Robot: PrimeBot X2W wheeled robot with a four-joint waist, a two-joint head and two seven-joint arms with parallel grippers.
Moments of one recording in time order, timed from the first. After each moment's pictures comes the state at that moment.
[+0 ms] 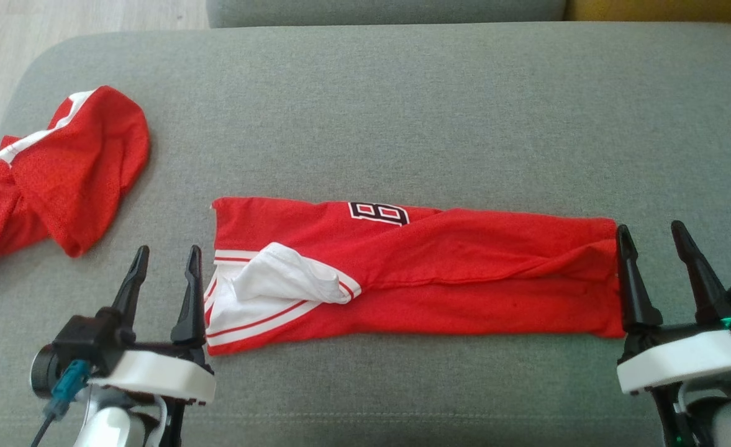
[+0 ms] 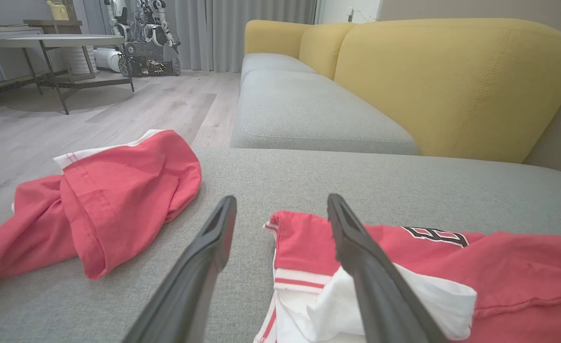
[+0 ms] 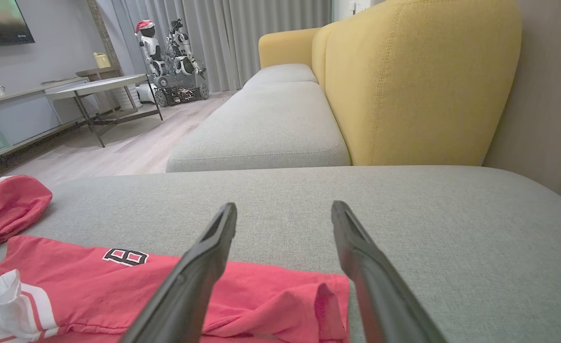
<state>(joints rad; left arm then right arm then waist) 0.00 0.23 -0.25 0.06 -0.32 0.10 -0.26 0.10 -0.06 -0.05 -0.21 0.17 0.13 0.10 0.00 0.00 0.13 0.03</state>
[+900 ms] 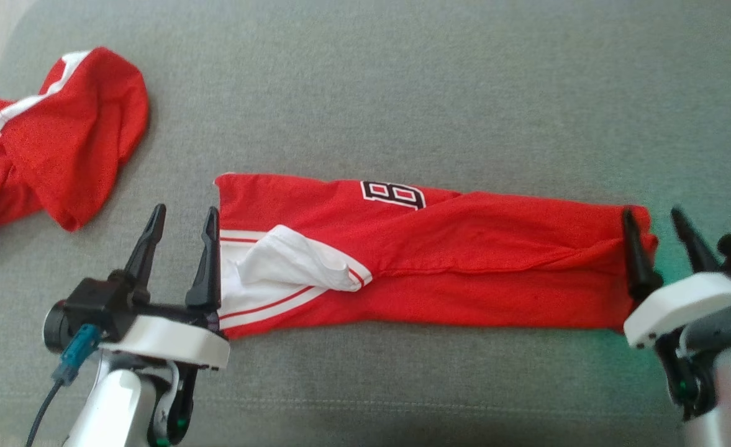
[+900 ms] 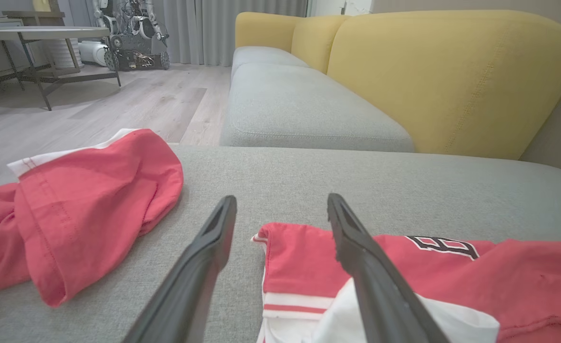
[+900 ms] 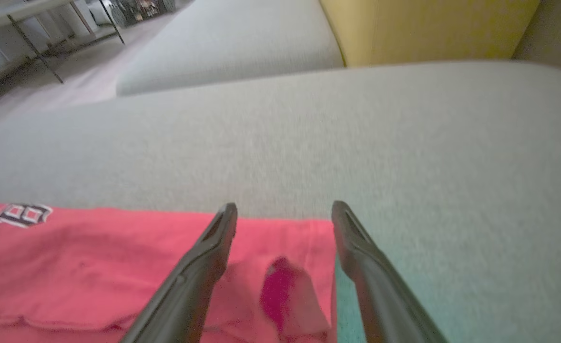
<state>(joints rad) -0.11 0.22 -0.28 0.07 -0.32 0.08 -0.26 -0.11 -0.10 -0.11 0.10 0.20 0.13 0.18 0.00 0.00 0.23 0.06</state>
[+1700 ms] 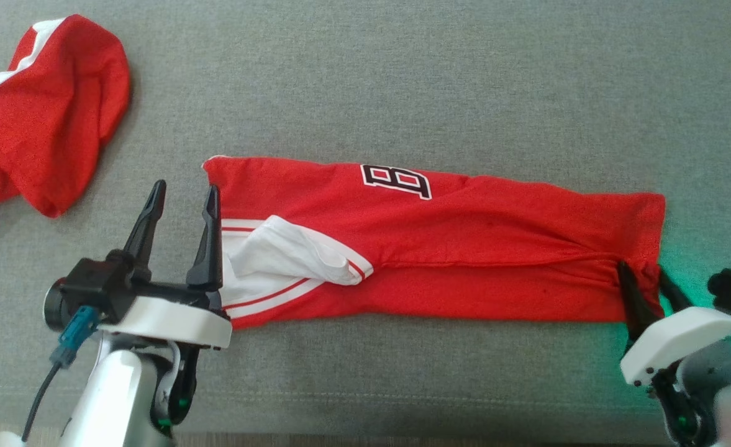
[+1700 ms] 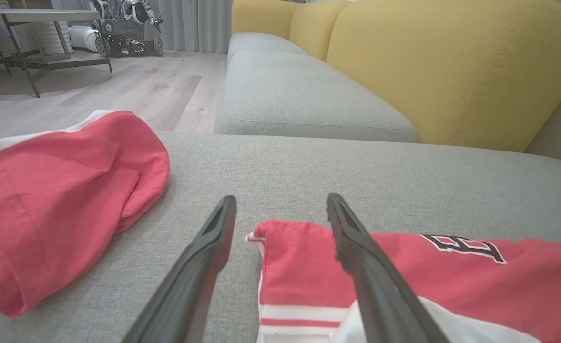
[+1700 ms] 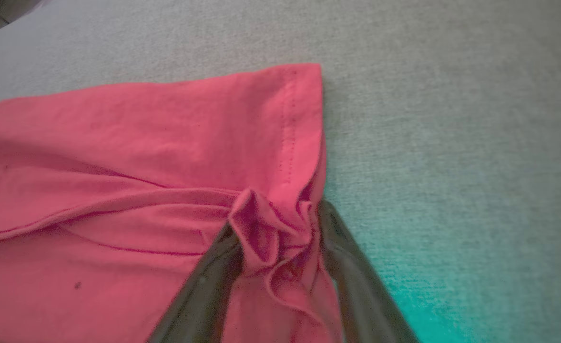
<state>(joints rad) -0.16 0.17 -0.24 0.09 -0.28 0.03 -0.26 -0.01 -0.05 -0.15 0.08 0.25 0.13 0.34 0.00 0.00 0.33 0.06</state>
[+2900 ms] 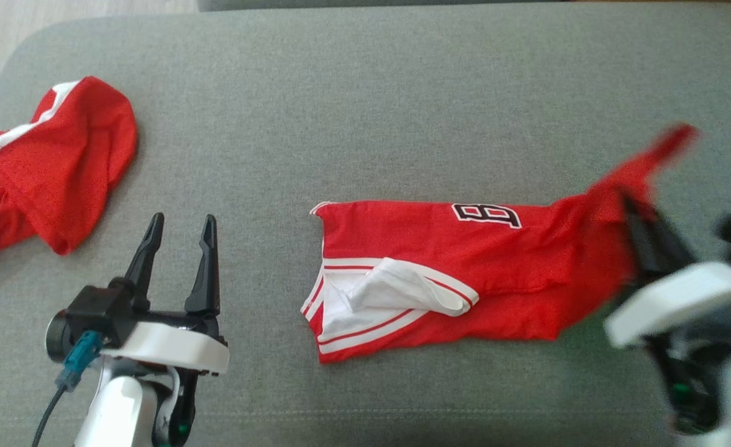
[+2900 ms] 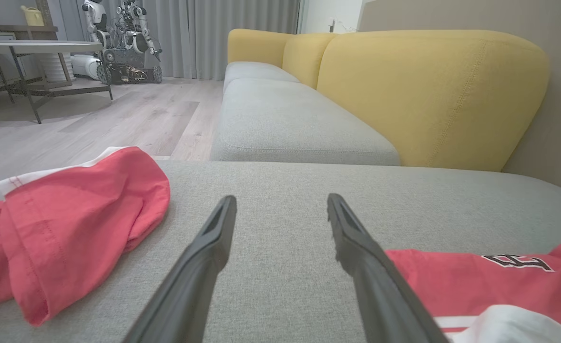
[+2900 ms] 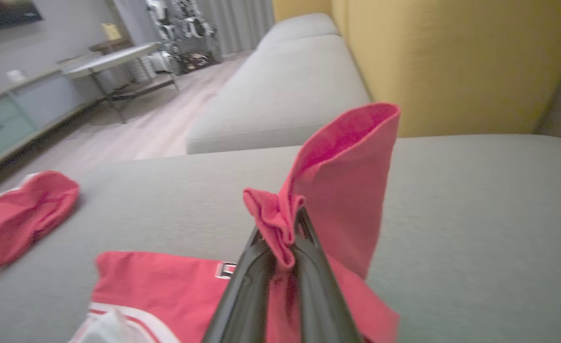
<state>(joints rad) -0.09 0.14 -0.20 0.11 -0.25 0.01 -0.26 -0.02 -0.05 -0.09 -0.27 0.24 0.13 0.42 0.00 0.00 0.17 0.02</state>
